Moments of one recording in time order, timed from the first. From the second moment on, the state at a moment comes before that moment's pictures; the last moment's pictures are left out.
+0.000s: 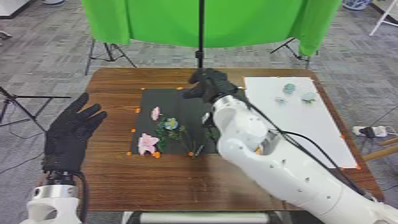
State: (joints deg) left arm 129.8 -59.3 -95.5 -126.1 39.0 12.7 23.3; right arm -58.8 -64.6 39.3 -100.1 -124.6 -0.6 40.6
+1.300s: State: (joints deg) left arm 128.5 -60.8 -94.7 -126.1 39.4 12.6 21.8; right arm -57.5 -52.1 41.5 -80.7 -128.6 -4.1 48.8
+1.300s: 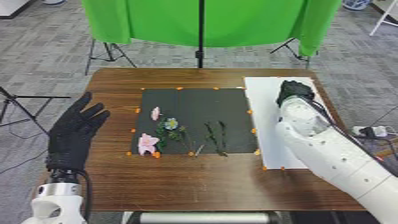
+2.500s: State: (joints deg) left arm 128.9 -60.9 -95.4 -126.2 39.5 12.4 21.3; right arm -66.8 -62.9 37.5 -101.2 -133.5 -4.1 28.4
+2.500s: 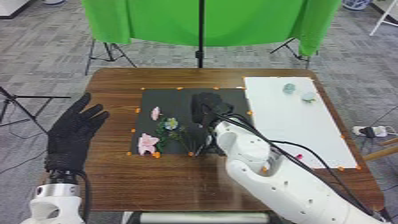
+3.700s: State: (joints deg) left arm 129.7 -60.8 -94.8 -126.2 39.3 12.6 23.0; right arm -56.1 -48.3 38.5 -93.1 -123.8 3.4 42.2
